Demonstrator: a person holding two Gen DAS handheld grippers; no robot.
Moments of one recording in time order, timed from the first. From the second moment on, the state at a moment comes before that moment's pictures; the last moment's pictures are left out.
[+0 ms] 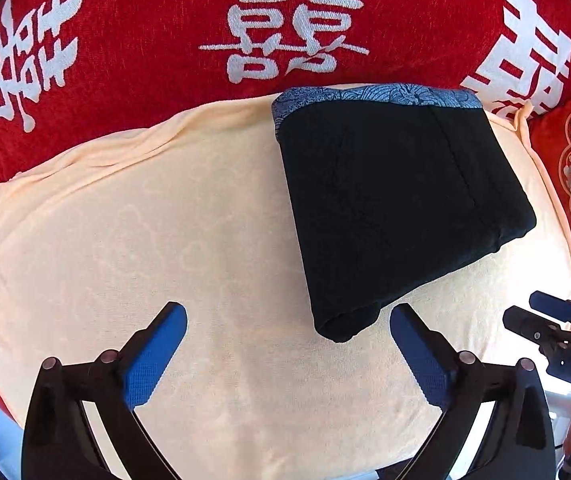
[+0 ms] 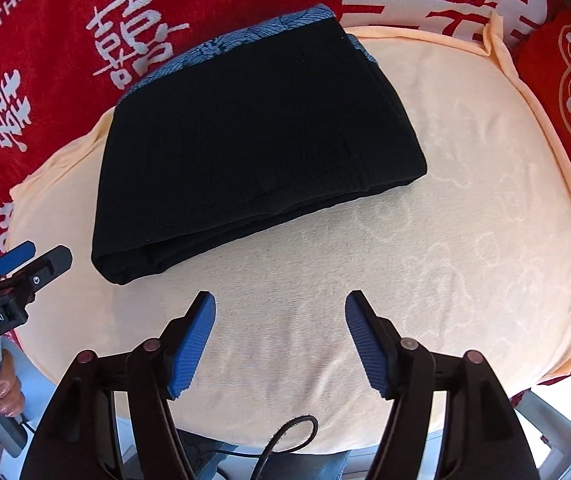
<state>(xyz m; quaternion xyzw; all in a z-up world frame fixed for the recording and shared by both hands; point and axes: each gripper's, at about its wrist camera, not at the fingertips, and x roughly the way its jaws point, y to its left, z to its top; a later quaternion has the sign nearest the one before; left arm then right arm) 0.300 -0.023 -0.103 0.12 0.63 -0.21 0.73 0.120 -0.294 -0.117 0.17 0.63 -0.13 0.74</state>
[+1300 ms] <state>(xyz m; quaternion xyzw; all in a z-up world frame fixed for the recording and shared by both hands) 0.337 -0.102 -0.139 0.11 0.67 -0.11 0.73 0.184 -0.416 -0.111 0.18 0.63 -0.08 0.75</state>
